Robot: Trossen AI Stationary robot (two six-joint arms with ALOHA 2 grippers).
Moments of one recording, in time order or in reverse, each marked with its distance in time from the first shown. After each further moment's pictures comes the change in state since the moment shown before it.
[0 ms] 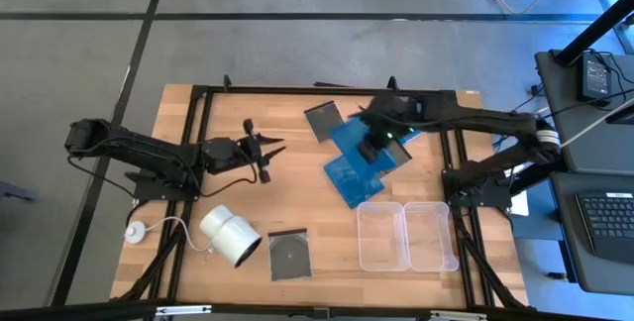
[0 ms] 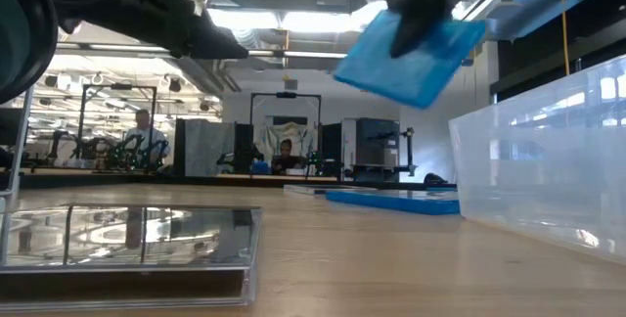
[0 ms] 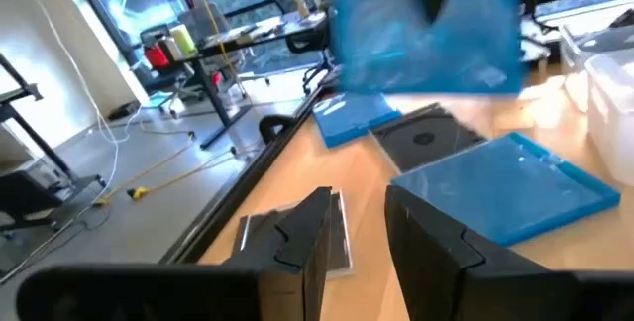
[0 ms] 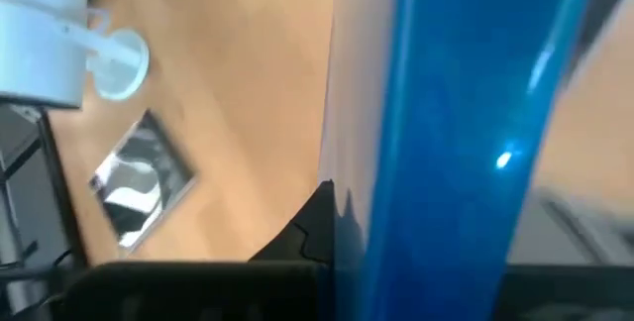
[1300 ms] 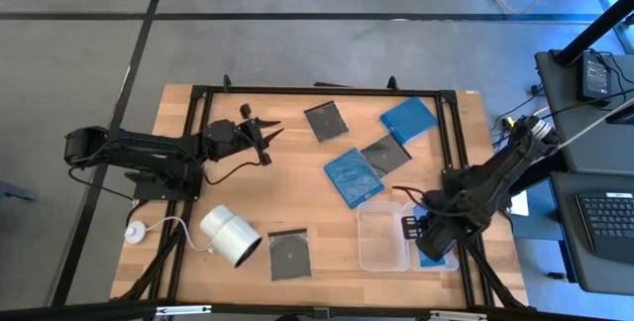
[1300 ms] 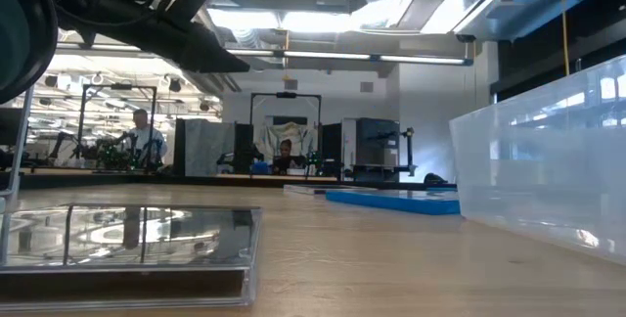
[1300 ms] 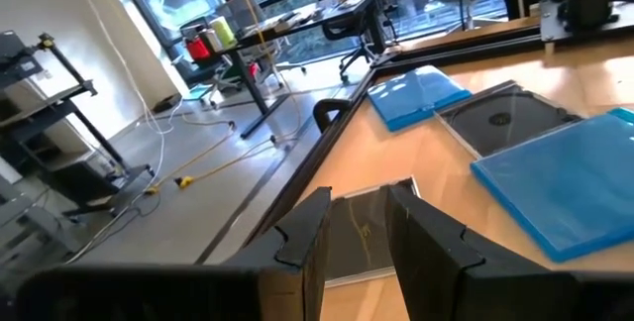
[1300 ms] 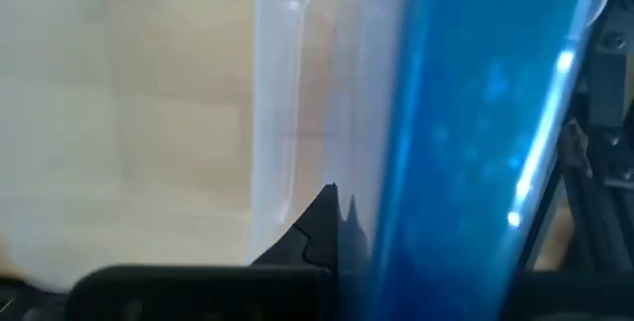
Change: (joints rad) left arm 0.234 0.003 0.000 0.008 0.140 0.094; right arm 1.003 0.000 -0.112 -0.462 0.201 1.747
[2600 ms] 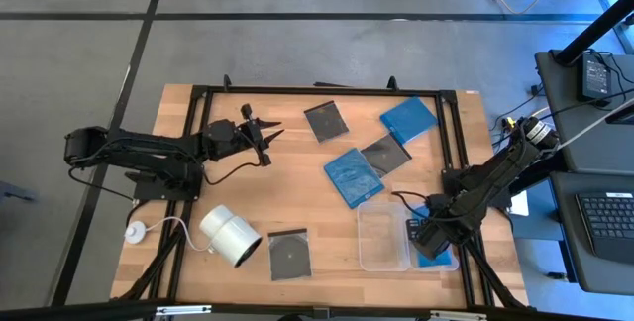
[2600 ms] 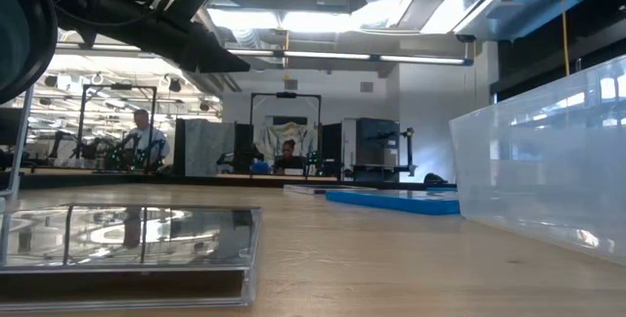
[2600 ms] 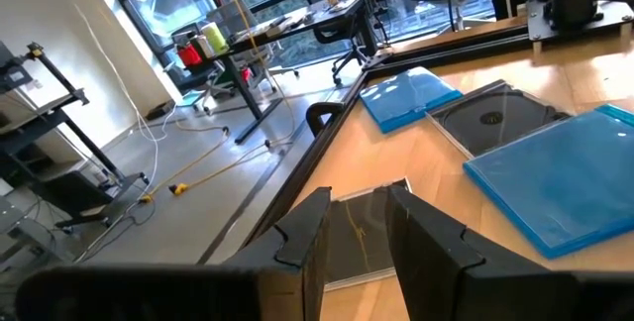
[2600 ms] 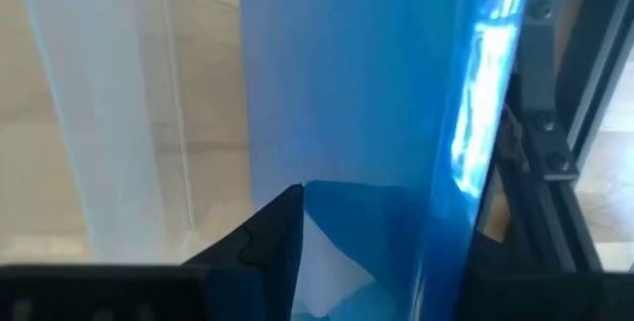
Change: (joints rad) left arm 0.003 0.000 0.001 0.001 0.021 0.020; right arm -0.001 0.019 -0.153 0.059 -0.168 0.043
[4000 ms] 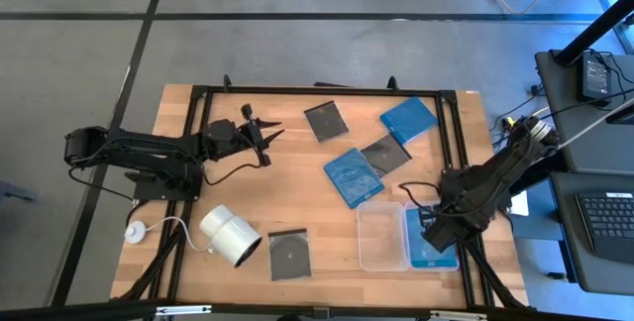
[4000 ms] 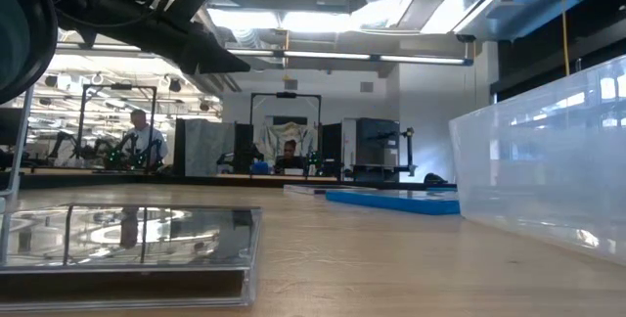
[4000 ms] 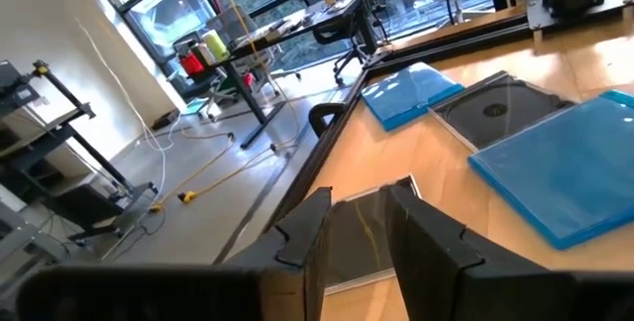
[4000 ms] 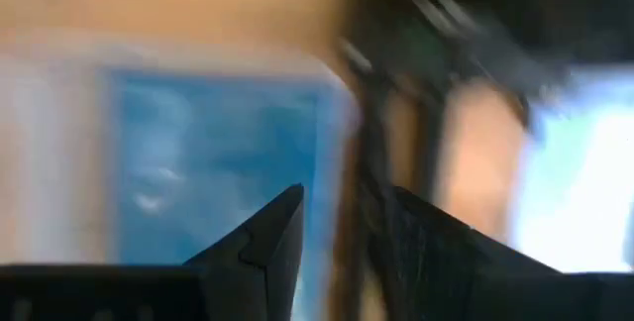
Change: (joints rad) left arm 0.000 0.000 0.000 0.000 0.001 0.059; right arm 0.001 -0.012 0.131 -0.394 0.071 -0.064
